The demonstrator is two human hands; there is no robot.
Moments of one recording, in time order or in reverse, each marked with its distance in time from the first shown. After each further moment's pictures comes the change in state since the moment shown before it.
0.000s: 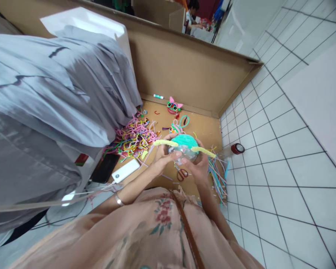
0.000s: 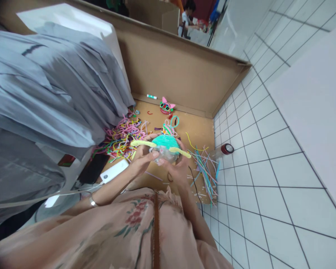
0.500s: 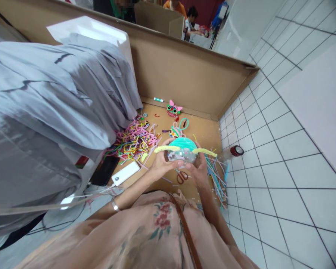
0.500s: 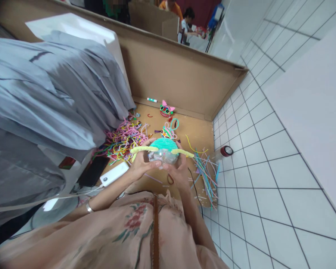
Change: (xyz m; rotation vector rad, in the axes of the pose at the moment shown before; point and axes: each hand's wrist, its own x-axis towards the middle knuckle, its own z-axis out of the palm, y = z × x) left_hand -0.008 0.013 0.000 0.213 -0.025 0.024; right_hand -0.004 0.007 -0.008 0.127 -0.109 0.029
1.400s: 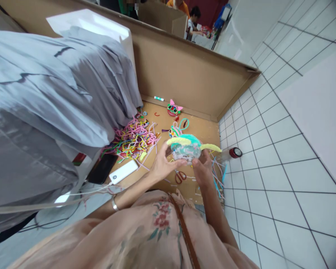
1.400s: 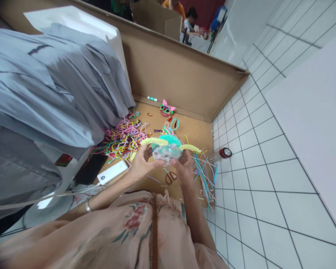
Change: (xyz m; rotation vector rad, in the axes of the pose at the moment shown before) left_hand 0.000 -0.016 0.000 0.046 0.078 0.042; right_hand 0.015 -0.016 0.000 0.069 0.023 0.023
